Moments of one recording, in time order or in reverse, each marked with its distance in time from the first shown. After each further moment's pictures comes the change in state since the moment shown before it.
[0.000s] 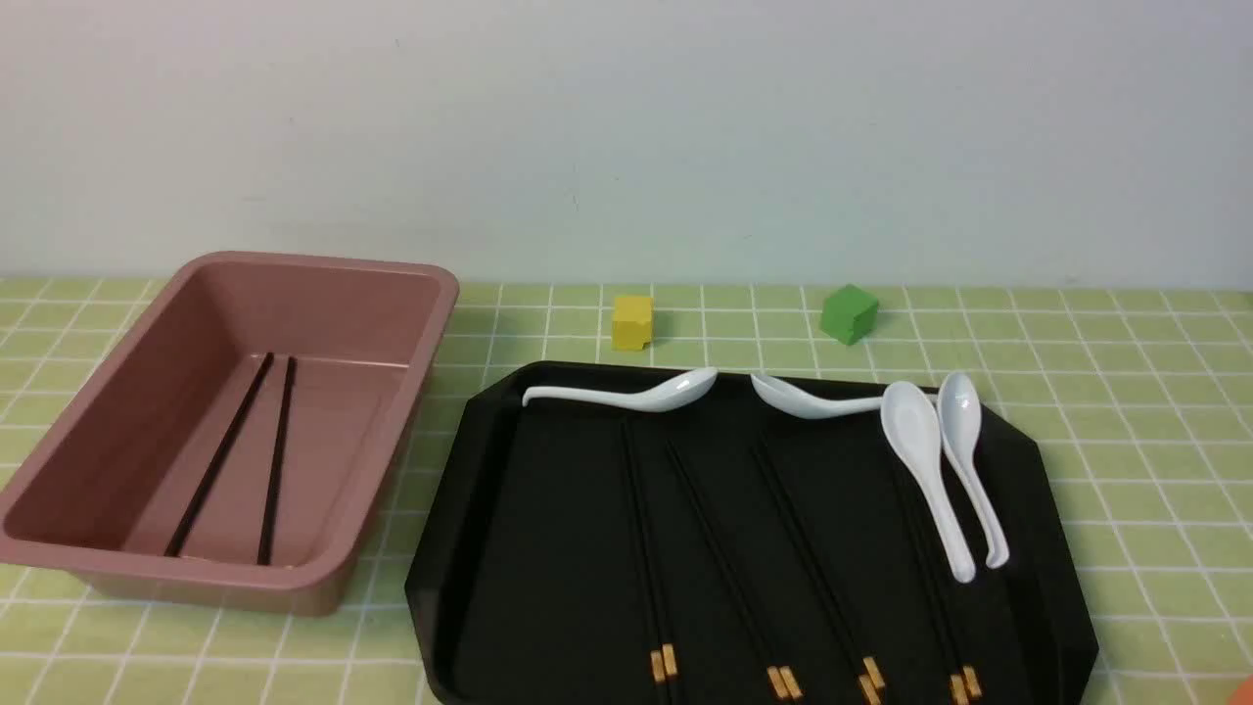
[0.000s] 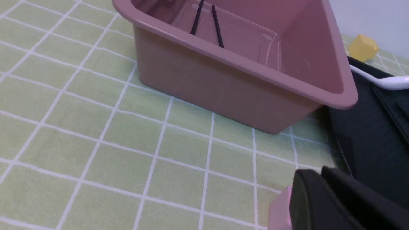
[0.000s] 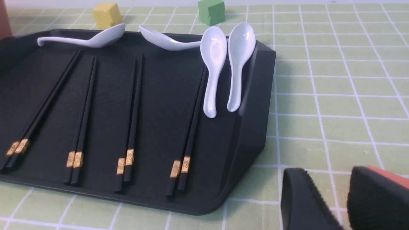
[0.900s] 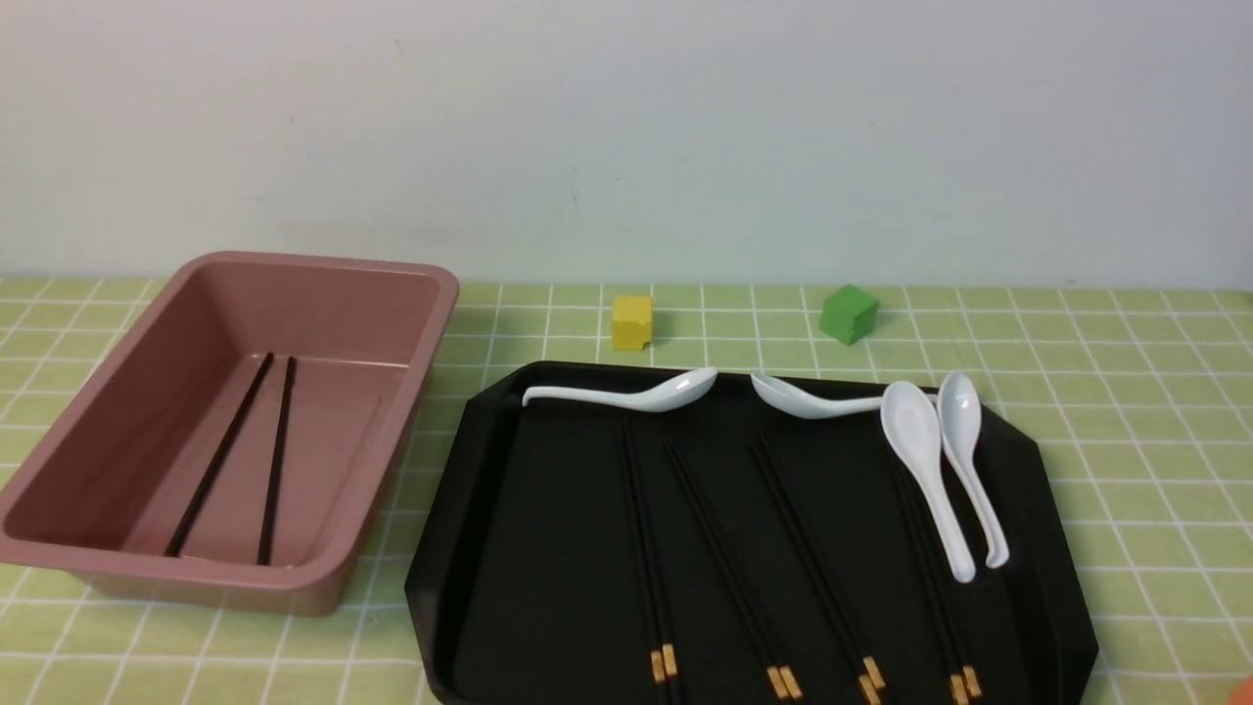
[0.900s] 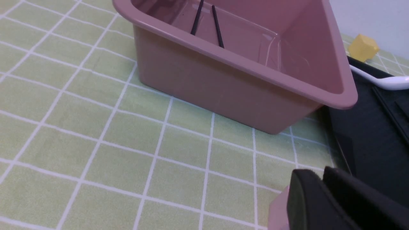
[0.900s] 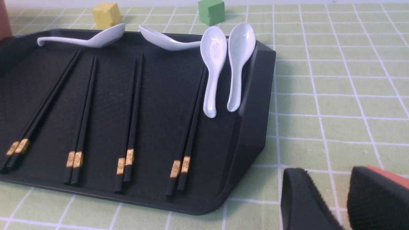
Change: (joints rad) right arm 0.000 0.000 0.000 0.000 0.000 0.000; left arm 0.000 0.000 0.000 0.000 0.000 0.000
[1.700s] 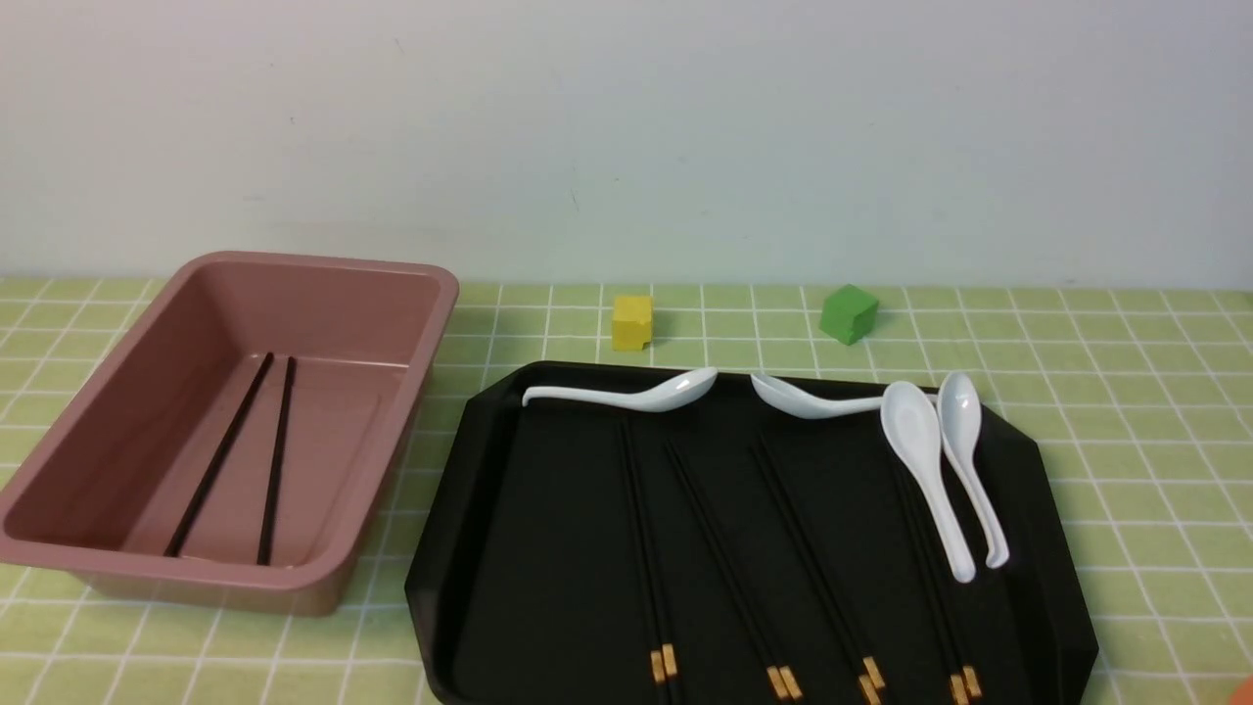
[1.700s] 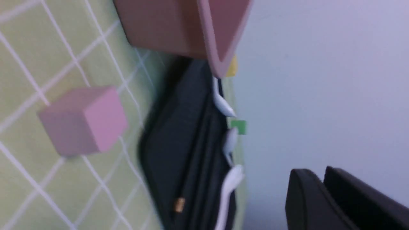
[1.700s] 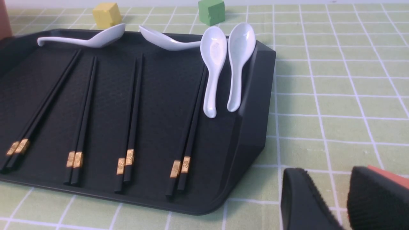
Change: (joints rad) right arm 0.000 0.000 0.000 0.000 0.000 0.000; left arm 0.000 0.000 0.000 -0.753 -0.027 -0.362
